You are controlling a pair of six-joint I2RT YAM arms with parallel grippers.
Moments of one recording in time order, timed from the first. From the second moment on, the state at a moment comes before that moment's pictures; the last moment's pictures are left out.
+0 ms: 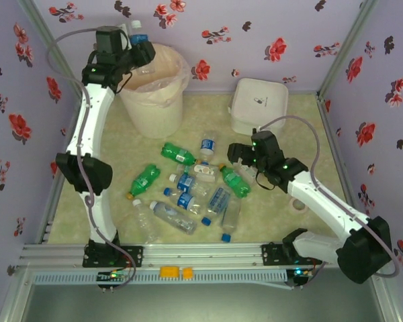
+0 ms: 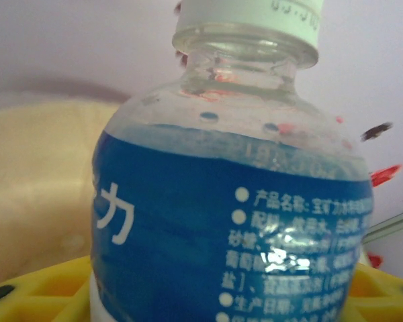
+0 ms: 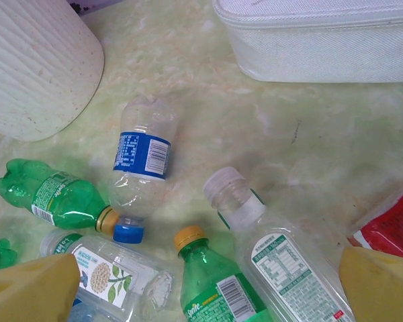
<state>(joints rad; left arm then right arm) -0.20 2.04 2.37 -0.72 0.15 -0.45 0.55 1.13 0.86 -0.43 0.12 0.57</state>
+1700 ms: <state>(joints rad) -0.67 1.61 1.46 -0.47 0.06 -0.54 0.17 1.51 1.02 -0.82 0.09 0.27</state>
